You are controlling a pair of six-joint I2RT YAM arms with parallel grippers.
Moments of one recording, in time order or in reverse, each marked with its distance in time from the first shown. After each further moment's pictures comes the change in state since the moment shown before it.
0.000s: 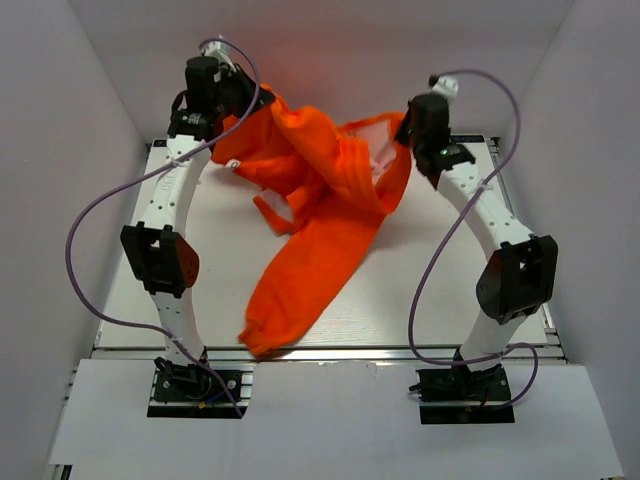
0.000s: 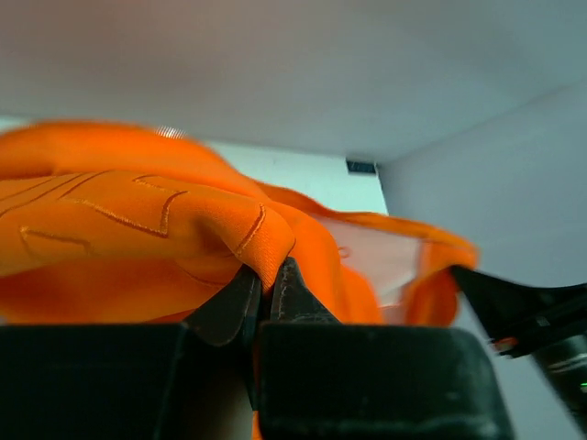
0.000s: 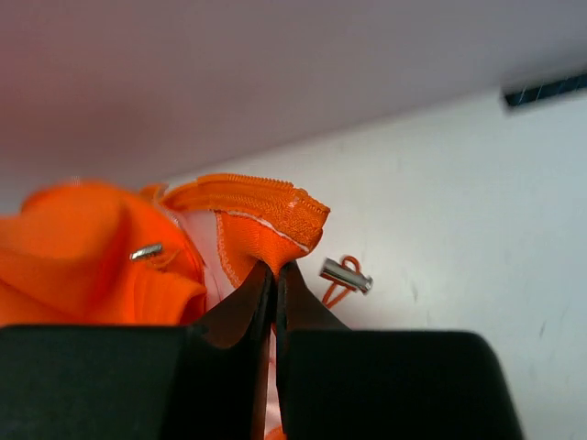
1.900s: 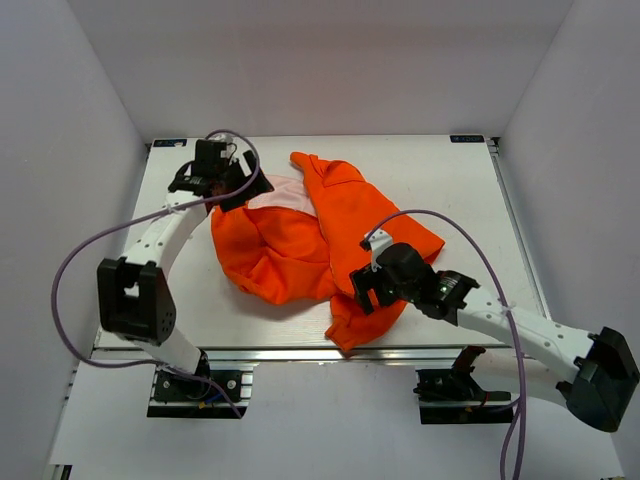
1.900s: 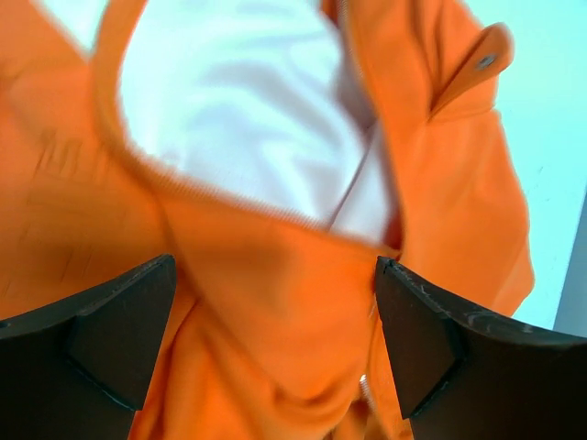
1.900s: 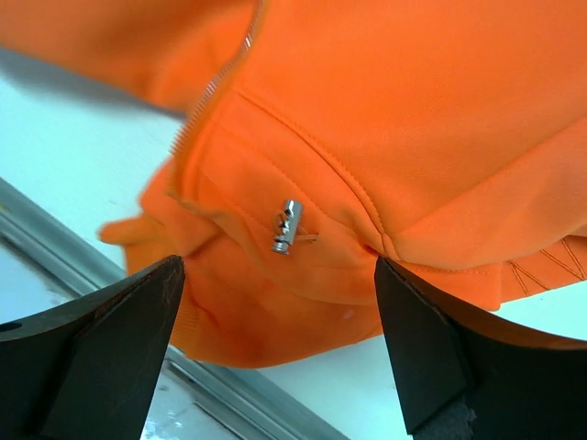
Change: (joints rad) left arm -0.003 -0.452 -0.850 -0.087 -0.168 0.067; right arm 0.553 -0.689 -0.914 -0.228 -0.230 -0.254
